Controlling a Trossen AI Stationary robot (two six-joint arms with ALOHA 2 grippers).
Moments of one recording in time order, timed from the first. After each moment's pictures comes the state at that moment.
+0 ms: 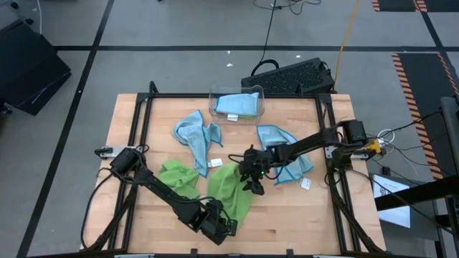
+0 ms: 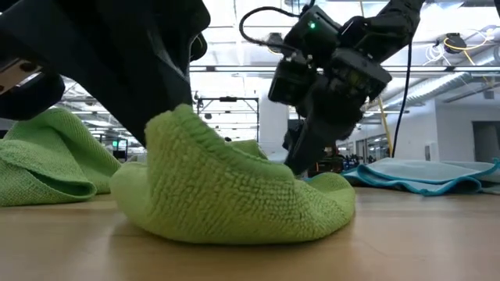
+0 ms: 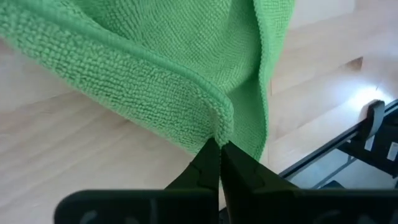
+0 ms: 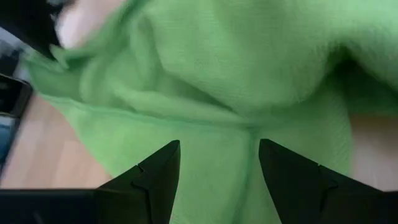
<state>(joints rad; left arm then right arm) -0.60 2.08 1.48 -0.46 -0.14 -1.93 0.06 1.82 0.87 0.09 -0.40 0.20</state>
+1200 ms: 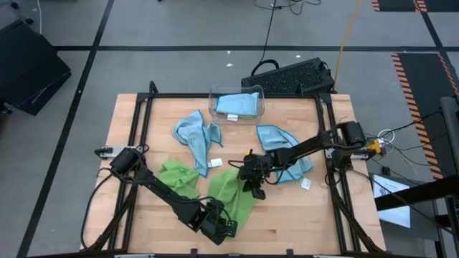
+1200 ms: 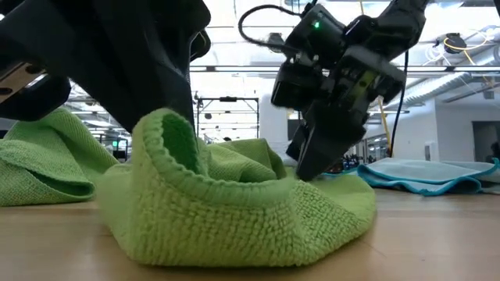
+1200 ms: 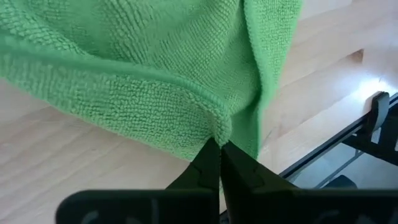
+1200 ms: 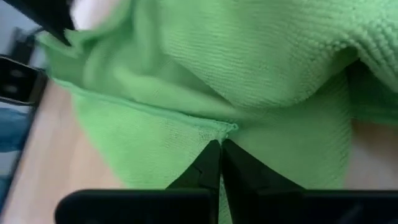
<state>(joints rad) -0.60 2.08 1.48 -0.45 -0.14 -1.88 0.11 1.83 0.87 0.10 -0.43 0.24</state>
